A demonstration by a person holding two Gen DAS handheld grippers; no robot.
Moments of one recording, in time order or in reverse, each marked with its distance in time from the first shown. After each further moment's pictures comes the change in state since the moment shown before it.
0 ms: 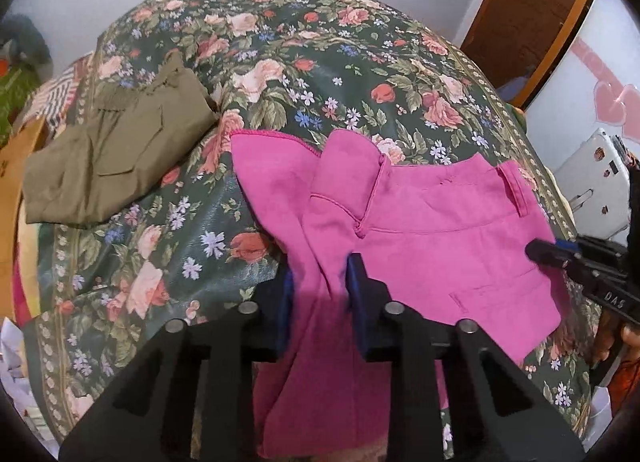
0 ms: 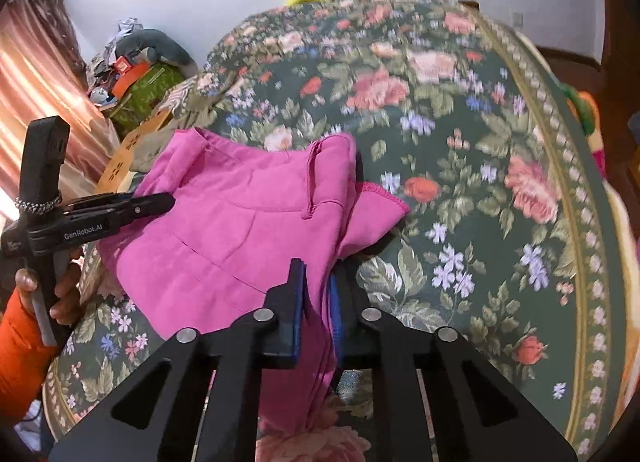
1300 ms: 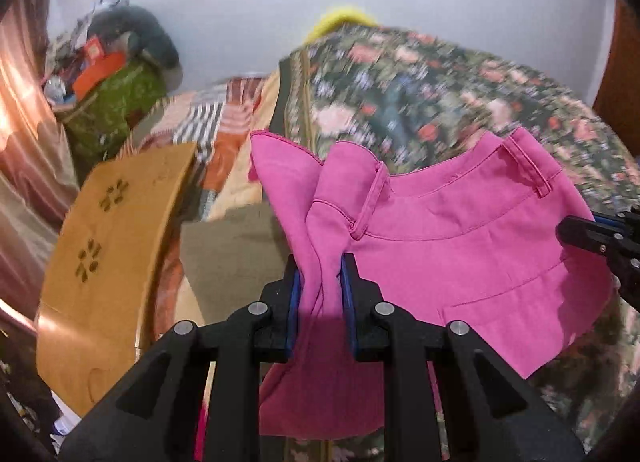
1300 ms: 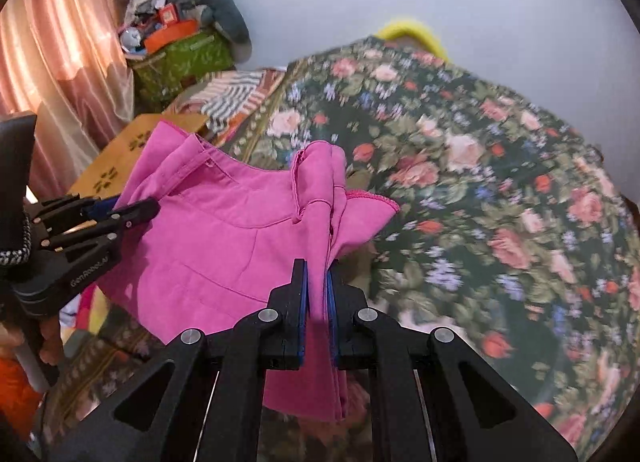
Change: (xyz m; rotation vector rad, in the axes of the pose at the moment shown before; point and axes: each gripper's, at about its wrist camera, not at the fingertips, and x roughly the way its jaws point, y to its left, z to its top) left arm 0.019 0.255 0.092 -0.196 -0.151 0.420; right arm 0.192 0.206 0.192 -0.343 -0.002 -0.044
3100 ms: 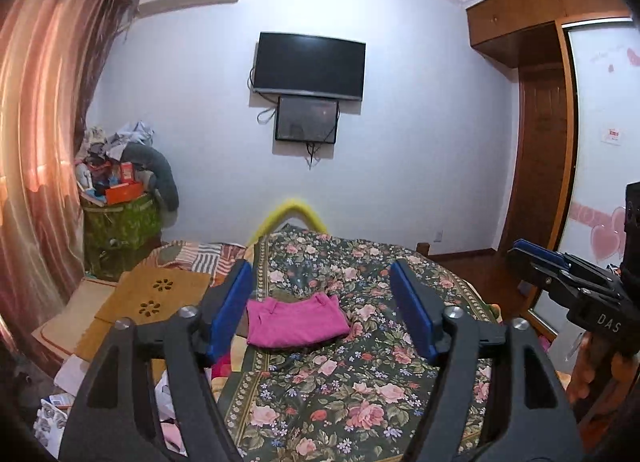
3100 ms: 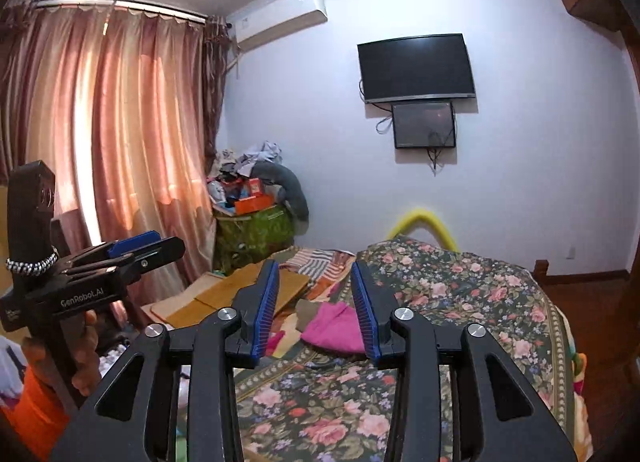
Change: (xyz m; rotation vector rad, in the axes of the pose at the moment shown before) left arm -0.513 -0.001 -0.184 -0.073 -0.673 -0.212; right arm -0.408 0.144 -0.157 -0.059 -0.677 0.079
